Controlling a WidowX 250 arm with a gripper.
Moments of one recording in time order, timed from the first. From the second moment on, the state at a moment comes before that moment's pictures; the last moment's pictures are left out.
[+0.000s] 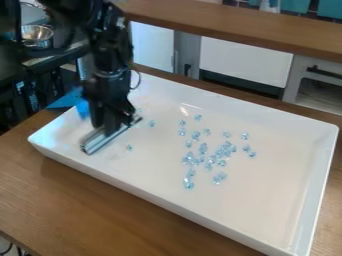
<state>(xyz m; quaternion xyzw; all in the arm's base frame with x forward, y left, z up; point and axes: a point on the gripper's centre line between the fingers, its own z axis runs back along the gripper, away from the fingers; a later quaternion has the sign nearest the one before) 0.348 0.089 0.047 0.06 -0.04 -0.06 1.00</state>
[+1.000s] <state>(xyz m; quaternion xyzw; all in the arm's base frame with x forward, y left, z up) 0.339 -0.051 0.044 0.01 0.00 -0.08 1.00</state>
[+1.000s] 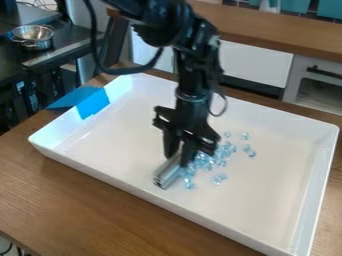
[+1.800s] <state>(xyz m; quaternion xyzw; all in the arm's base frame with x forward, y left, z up) 0.310 -0.126 0.046 0.00 -0.01 -0.21 0.98</state>
